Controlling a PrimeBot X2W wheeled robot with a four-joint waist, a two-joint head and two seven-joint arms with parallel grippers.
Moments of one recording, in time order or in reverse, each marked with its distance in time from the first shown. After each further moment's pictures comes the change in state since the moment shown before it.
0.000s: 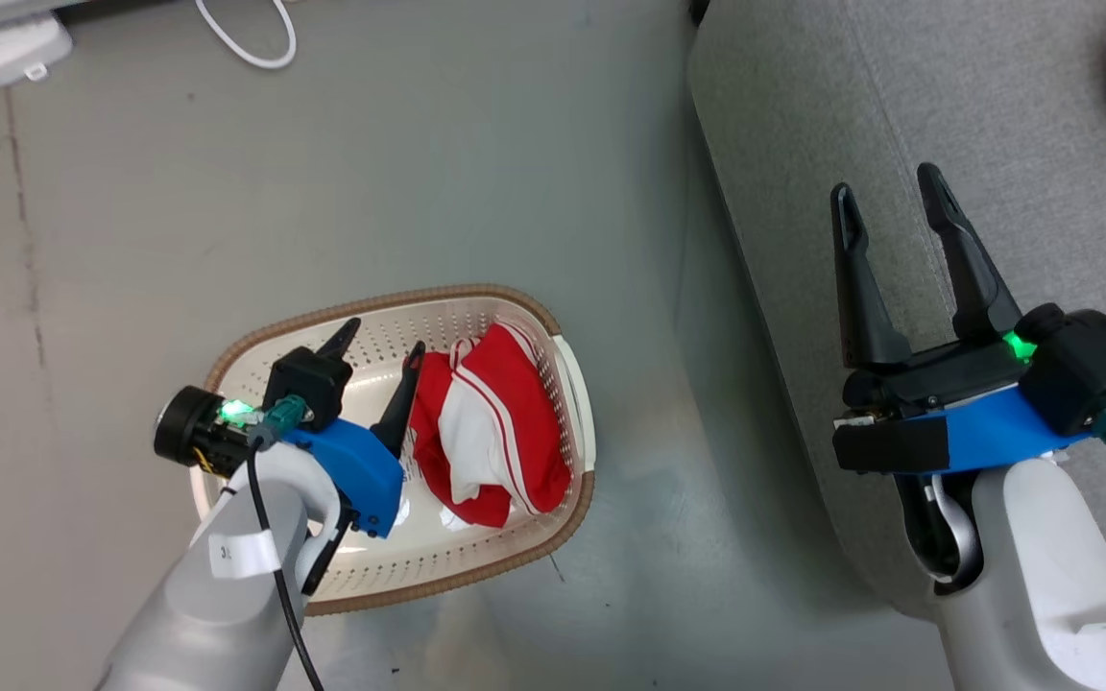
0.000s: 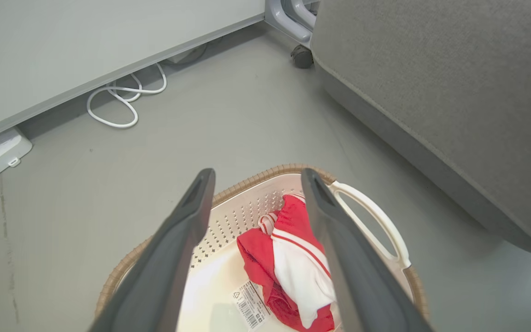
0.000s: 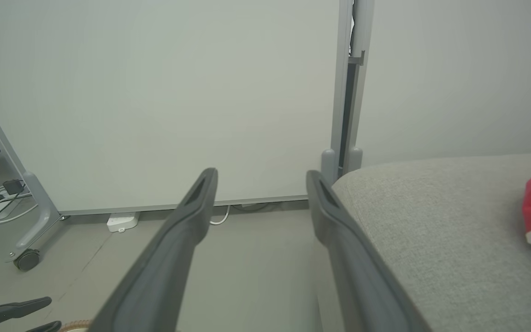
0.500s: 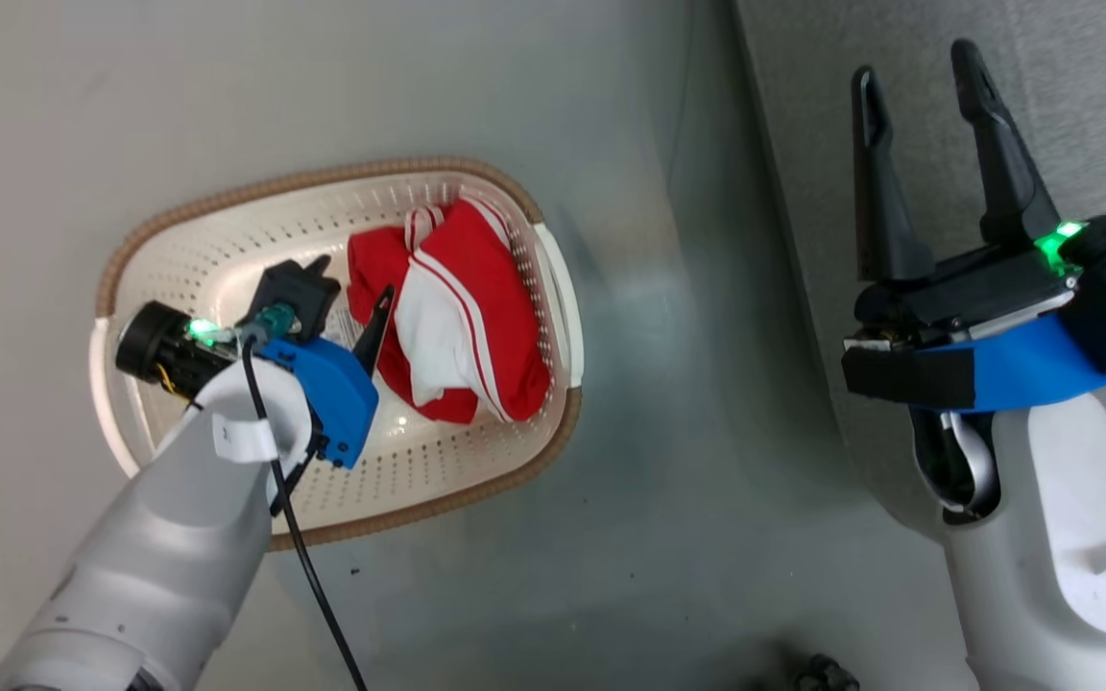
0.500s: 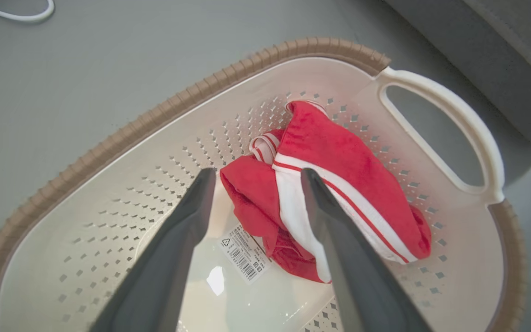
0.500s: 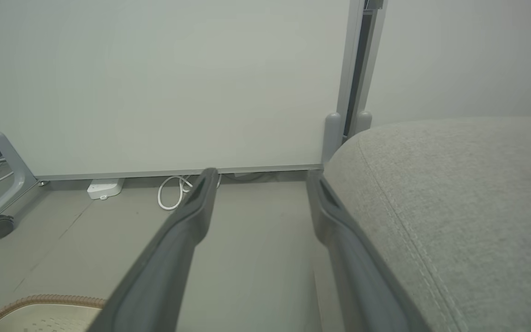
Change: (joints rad) left arm -0.243 0.042 -0.276 0.211 -0.170 0.000 0.041; right arm -0.129 0.001 0.003 -0.052 -0.018 0.000 0.000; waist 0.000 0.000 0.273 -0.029
